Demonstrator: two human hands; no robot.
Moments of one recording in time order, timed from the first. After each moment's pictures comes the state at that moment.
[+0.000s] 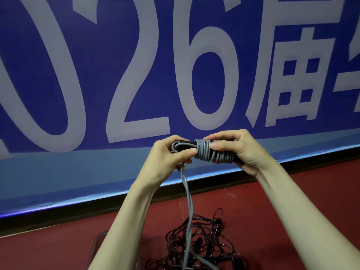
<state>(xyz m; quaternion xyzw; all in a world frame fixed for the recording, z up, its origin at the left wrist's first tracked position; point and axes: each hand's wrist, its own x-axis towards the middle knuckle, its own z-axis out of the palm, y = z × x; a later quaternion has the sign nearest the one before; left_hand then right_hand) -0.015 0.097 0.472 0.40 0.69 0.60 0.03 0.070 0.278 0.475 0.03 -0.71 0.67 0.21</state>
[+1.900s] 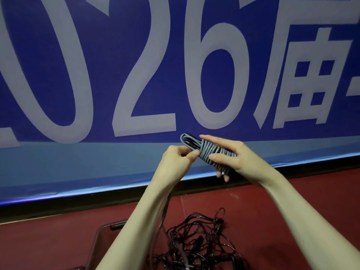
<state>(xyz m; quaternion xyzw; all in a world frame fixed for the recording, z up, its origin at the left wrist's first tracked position) -0.021 0.108 0.449 0.30 0.78 0.55 0.04 0.064 0.271 0.454 0.08 -0.81 0.56 0.15</state>
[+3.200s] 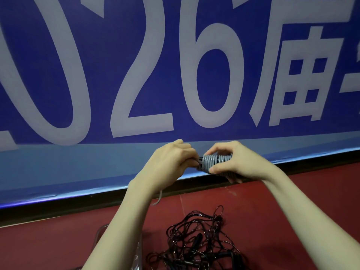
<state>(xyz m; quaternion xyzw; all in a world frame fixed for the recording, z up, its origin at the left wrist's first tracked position) -0.026 0.087 0.461 0.57 0.76 0.18 -0.26 0.071 0.279 0.458 0.00 -0.88 0.45 0.13</state>
